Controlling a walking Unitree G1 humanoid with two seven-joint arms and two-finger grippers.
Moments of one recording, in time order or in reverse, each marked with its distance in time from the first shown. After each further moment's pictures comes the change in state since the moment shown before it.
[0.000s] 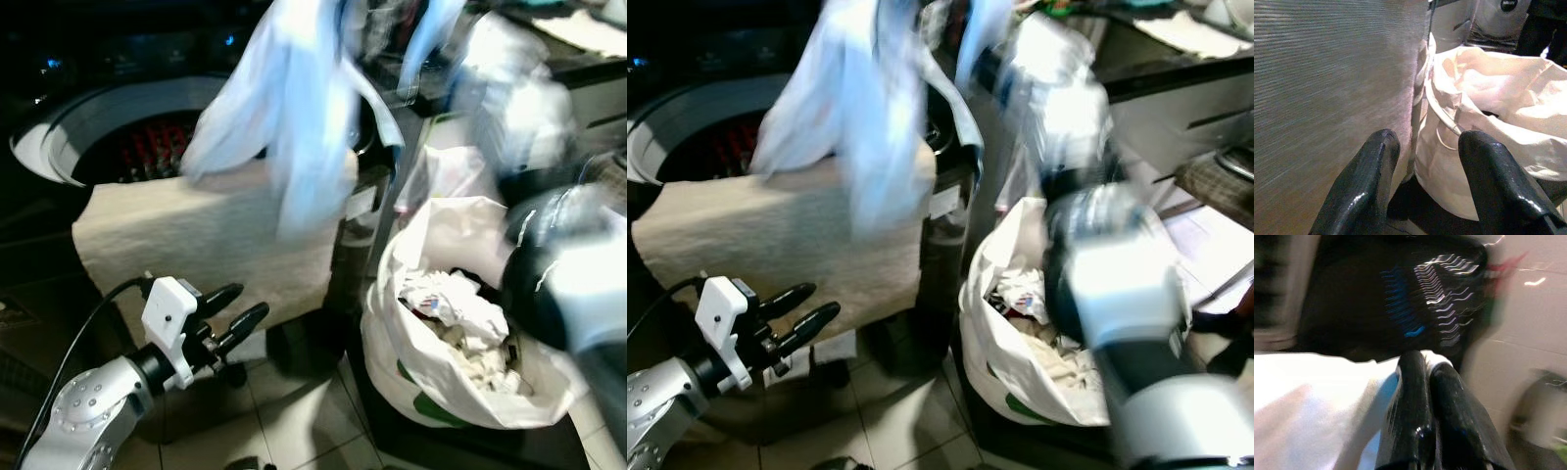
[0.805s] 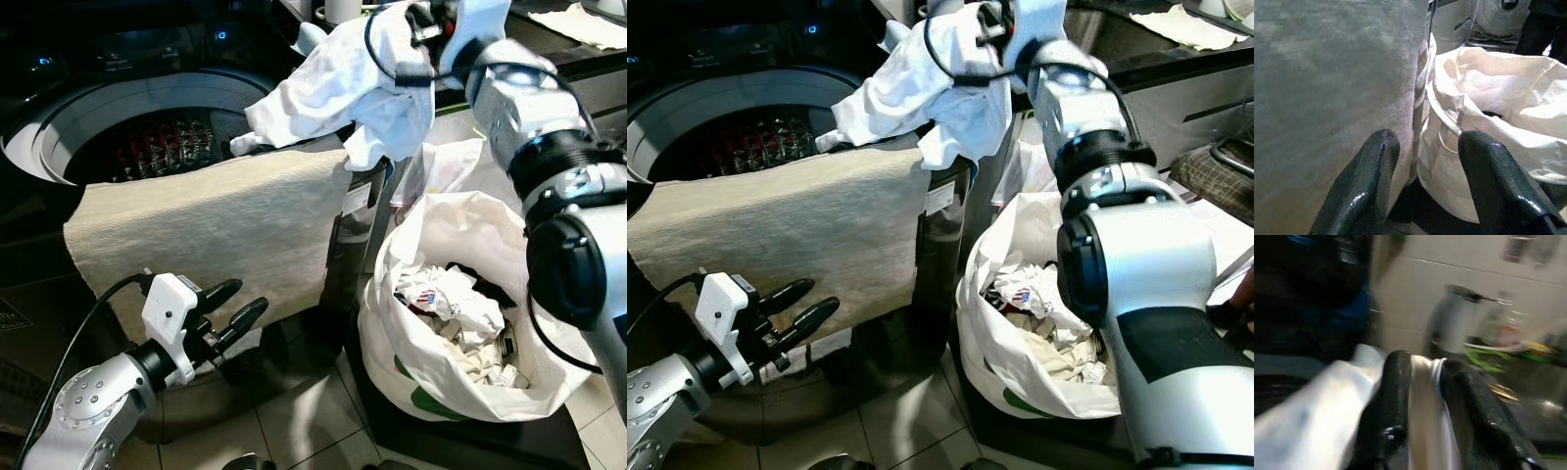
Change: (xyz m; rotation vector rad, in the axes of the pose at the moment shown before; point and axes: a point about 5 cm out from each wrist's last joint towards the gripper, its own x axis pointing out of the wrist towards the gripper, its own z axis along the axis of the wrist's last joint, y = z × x) left arm 0.004 0.003 0.004 0.024 -0.012 0.034; right arm -0.013 -0.014 -0.047 -0.008 0.287 -0.141
